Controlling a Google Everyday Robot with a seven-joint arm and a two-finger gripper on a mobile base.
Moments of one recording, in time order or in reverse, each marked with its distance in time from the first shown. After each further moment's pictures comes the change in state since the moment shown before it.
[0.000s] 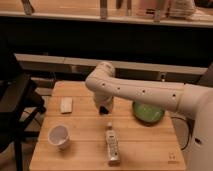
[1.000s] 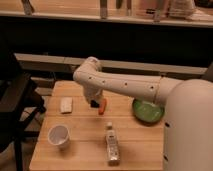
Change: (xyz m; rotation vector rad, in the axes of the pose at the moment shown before) arm 0.016 -0.067 0.010 0.016 -0.004 -0.104
